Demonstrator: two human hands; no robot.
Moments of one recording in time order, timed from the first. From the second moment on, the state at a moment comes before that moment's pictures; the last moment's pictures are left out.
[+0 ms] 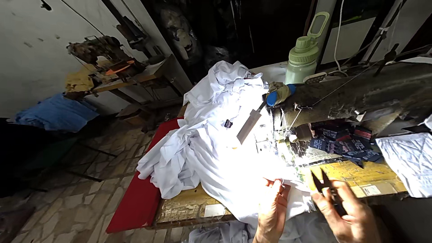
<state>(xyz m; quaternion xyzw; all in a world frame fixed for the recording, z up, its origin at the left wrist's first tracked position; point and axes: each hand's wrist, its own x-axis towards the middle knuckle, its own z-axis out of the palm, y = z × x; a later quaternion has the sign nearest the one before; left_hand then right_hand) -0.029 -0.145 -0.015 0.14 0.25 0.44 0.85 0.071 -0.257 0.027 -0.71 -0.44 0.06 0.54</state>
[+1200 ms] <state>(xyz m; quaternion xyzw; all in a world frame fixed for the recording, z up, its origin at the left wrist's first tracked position) -0.050 -0.121 -0.022 0.71 0.26 0.44 0.49 0.082 -0.207 -0.001 -0.59 -0.16 0.38 0.69</state>
